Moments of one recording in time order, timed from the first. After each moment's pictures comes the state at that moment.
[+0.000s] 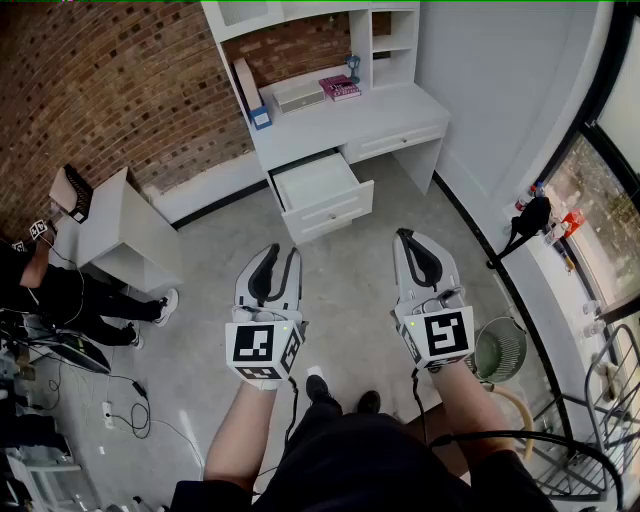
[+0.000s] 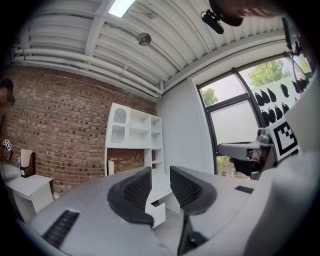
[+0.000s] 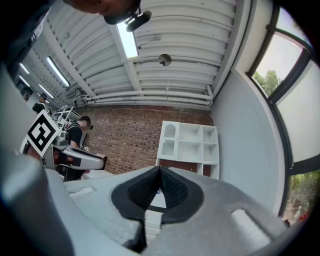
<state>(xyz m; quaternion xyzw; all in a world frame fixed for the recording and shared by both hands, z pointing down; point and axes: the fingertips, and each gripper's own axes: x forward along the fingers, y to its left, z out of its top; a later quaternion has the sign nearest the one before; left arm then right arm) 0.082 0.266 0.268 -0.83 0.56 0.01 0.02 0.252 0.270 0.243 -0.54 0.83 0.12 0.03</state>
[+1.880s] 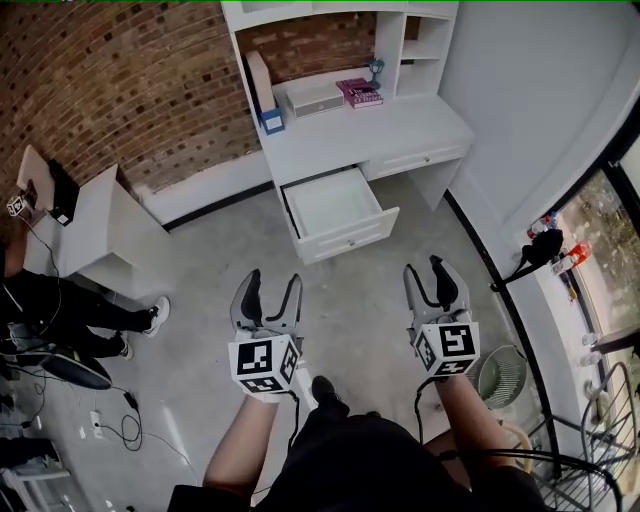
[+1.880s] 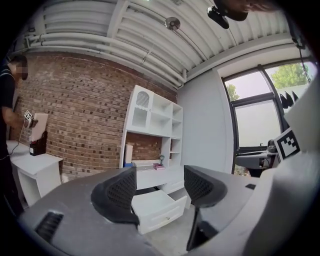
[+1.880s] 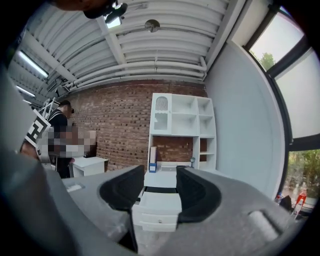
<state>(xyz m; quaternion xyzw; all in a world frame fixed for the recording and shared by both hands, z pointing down) -0.044 0.119 0.354 -0.79 0.61 0.01 -0.07 0.210 0.109 0.348 -0.58 0.81 0.00 -0.05</state>
